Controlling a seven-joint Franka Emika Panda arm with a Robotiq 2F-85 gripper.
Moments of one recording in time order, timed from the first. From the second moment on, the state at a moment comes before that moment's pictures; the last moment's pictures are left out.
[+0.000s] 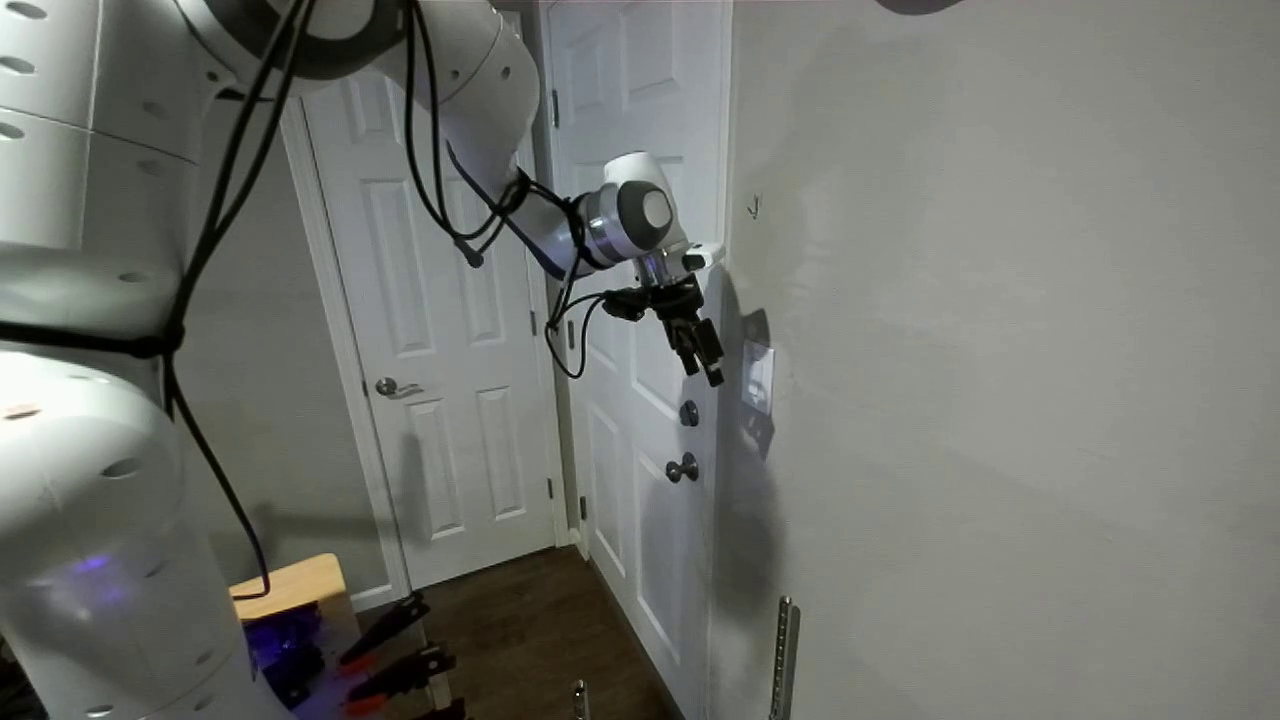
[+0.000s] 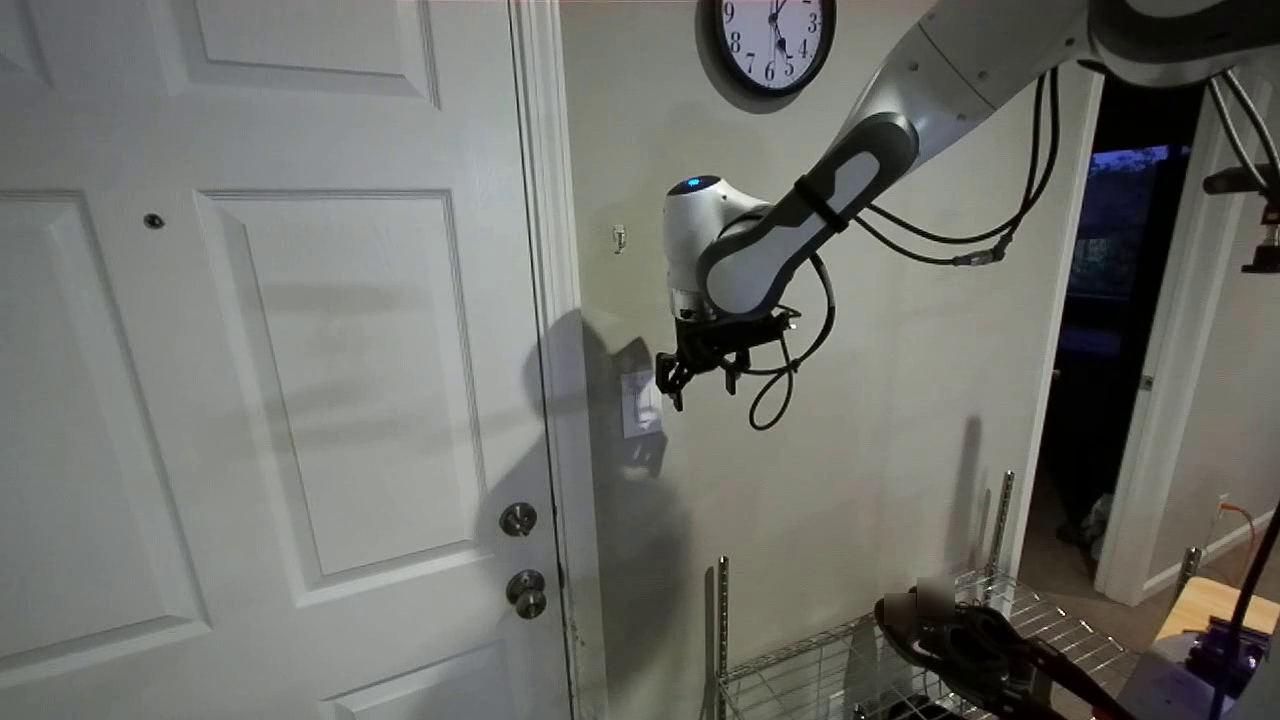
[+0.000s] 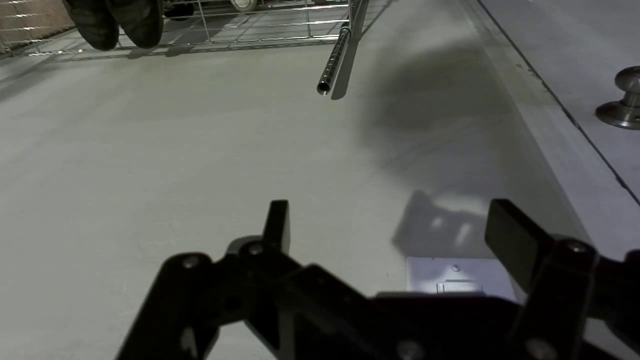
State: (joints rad) arm 0.19 0.32 0.01 -1.92 -0.43 2.38 0.81
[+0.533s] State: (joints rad) arm 0.20 0.33 0.00 -1.92 -0.42 2.40 0.81
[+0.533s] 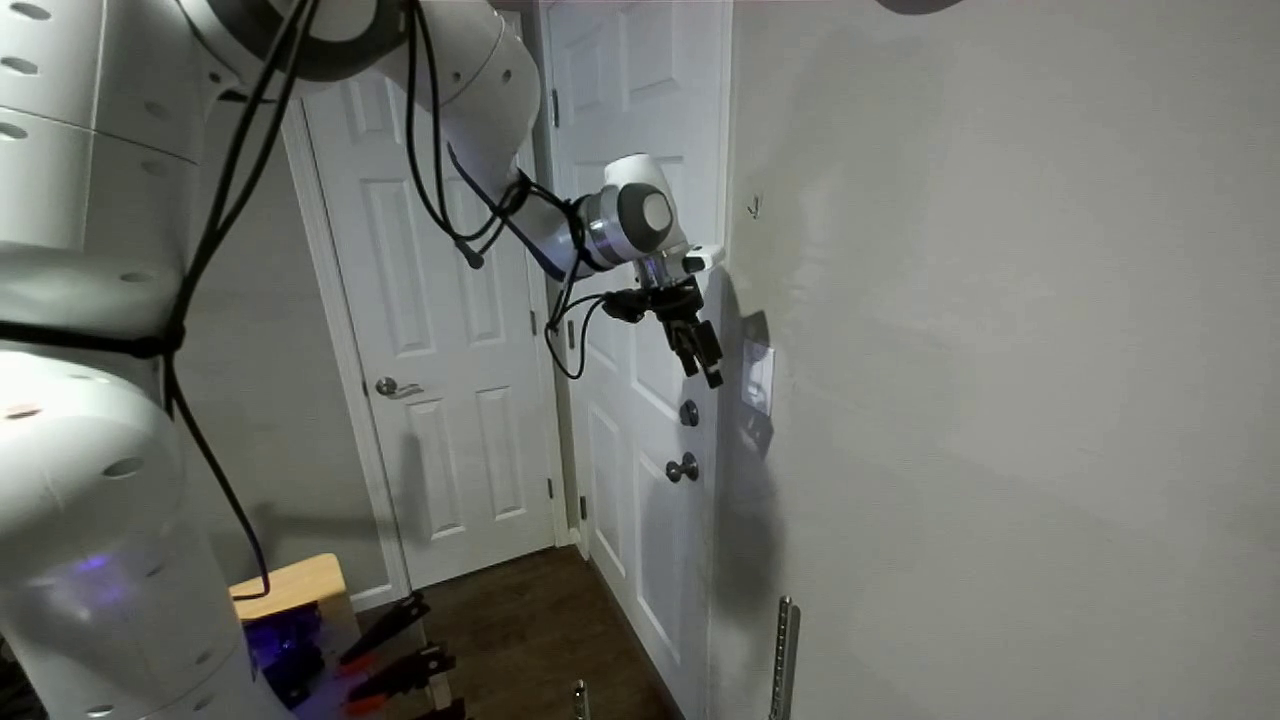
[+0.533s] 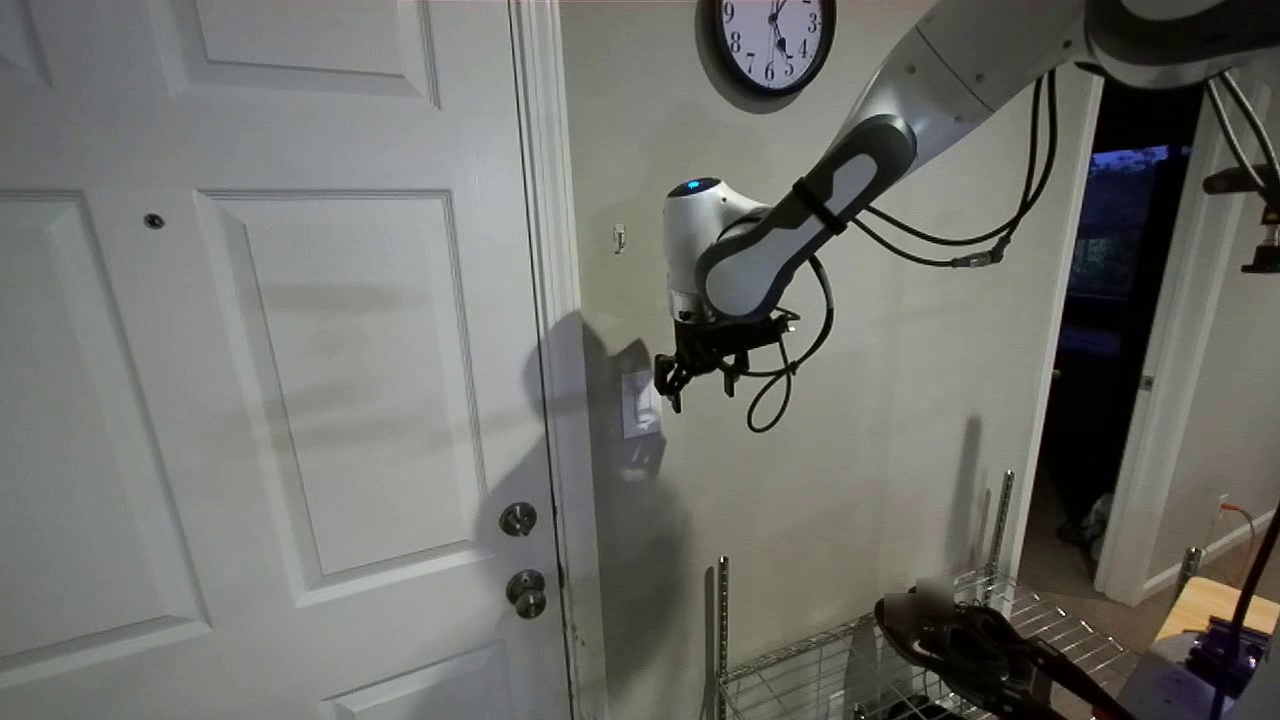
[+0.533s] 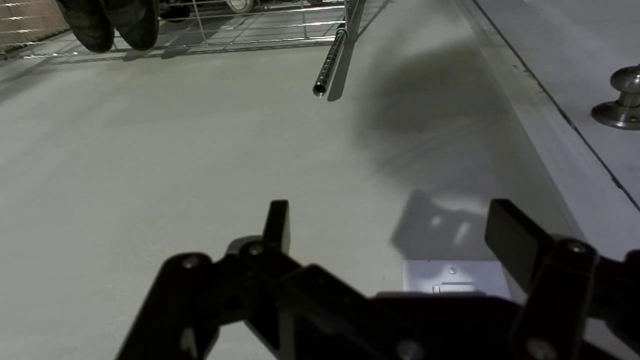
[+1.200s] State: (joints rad) arm 0.21 0.40 0.01 -1.91 -0.30 2.57 0.81
